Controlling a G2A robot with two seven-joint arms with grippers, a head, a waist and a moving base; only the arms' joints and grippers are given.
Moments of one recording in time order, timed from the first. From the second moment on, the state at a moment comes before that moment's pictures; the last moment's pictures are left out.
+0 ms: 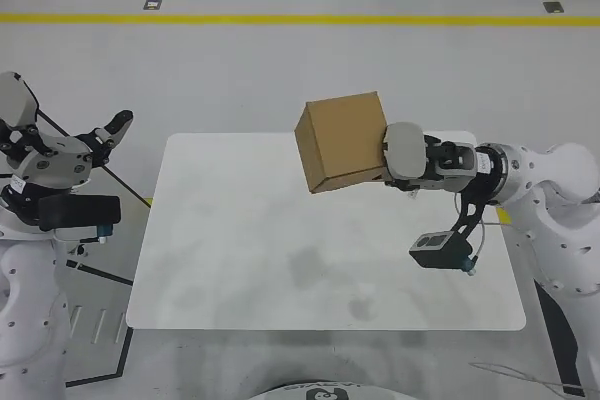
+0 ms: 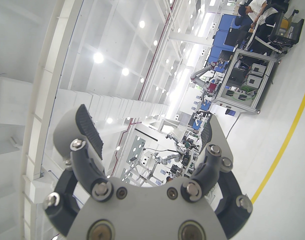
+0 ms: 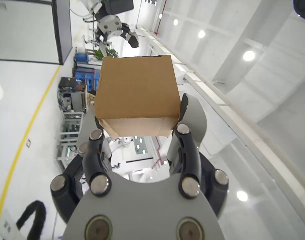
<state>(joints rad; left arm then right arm) 1.53 -1.11 -1.95 -2.06 2.20 -0.07 0.69 -1.00 -0.88 1.23 -1.90 -2.18 -0.14 -1.05</state>
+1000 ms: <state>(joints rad) 1.53 -1.11 -1.95 -2.06 2.20 -0.07 0.69 -0.82 -0.91 1.09 -1.71 -1.71 -0.73 -1.09</state>
